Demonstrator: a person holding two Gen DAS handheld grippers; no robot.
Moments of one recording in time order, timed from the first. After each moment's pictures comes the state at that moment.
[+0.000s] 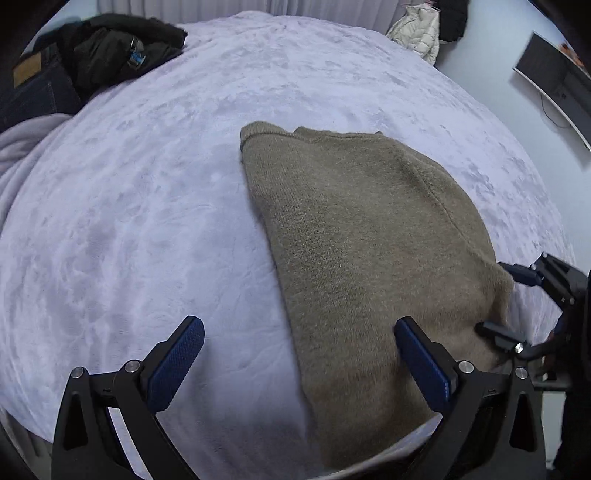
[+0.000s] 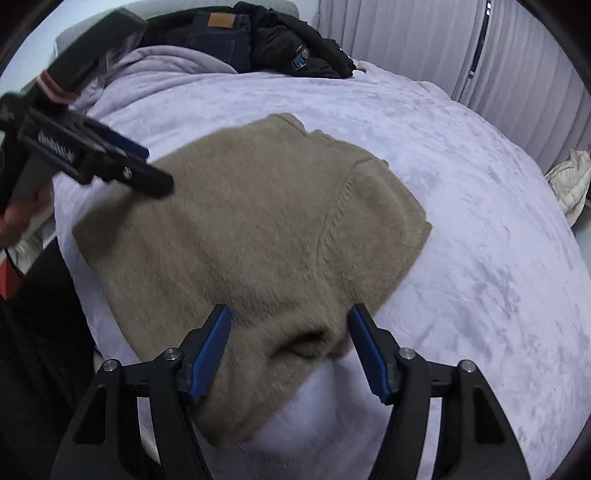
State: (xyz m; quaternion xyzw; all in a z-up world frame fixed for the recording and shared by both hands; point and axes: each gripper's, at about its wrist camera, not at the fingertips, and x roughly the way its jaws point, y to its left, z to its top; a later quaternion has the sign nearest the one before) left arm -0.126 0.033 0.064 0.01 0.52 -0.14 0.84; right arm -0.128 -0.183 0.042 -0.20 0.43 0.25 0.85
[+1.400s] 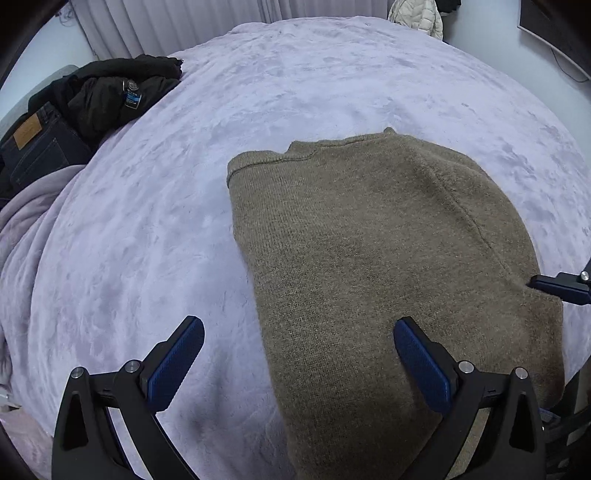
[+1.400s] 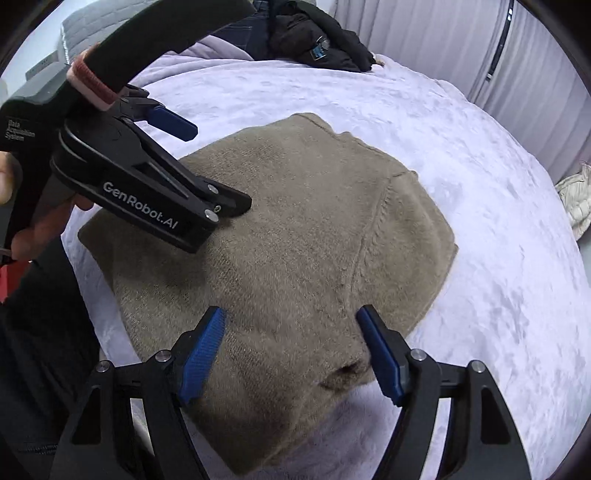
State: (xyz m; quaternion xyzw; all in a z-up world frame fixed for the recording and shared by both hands) left arm -0.085 -0.022 0.065 0.11 0.51 -0.06 0.85; right arm -0.125 -0.161 0.064 -0.22 0.44 0.26 0.83
